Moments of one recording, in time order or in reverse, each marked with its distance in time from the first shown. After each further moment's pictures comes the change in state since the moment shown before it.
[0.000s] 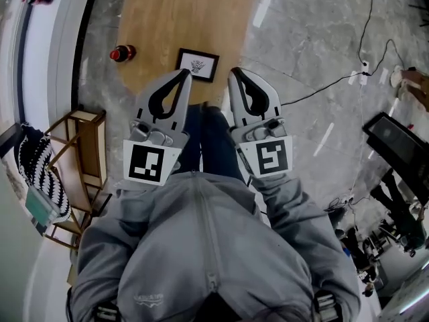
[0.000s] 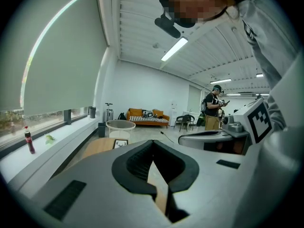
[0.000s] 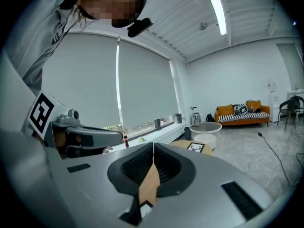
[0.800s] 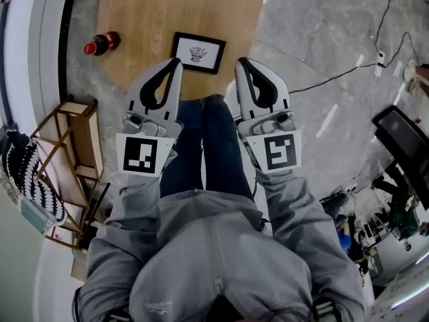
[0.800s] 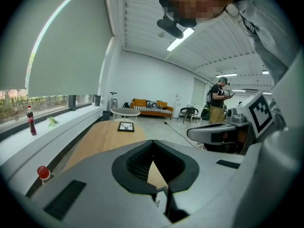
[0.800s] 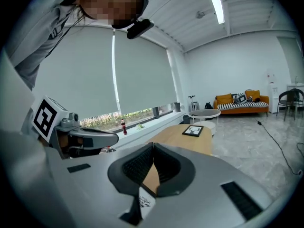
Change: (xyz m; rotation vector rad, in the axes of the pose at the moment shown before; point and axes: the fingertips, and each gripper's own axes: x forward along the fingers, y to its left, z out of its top) left arm 0.051 0.053 -0.164 -0.028 0.097 0.035; right arm 0.046 -0.037 -0.159 0.031 0.108 -0.001
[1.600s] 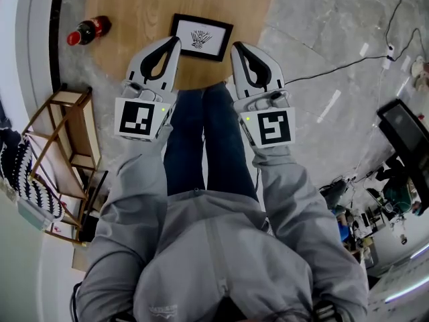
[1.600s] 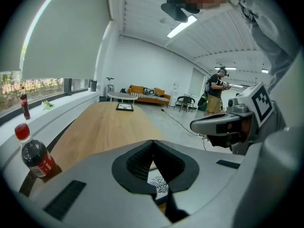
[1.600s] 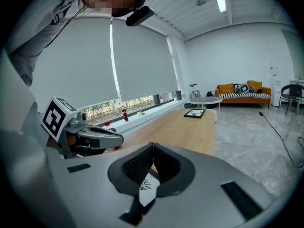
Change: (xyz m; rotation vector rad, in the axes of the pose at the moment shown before) left arm 0.039 0.033 -0.121 -0.002 0.122 -0.055; right arm 0.036 -0.002 -0.112 -0.001 0.099 0.022
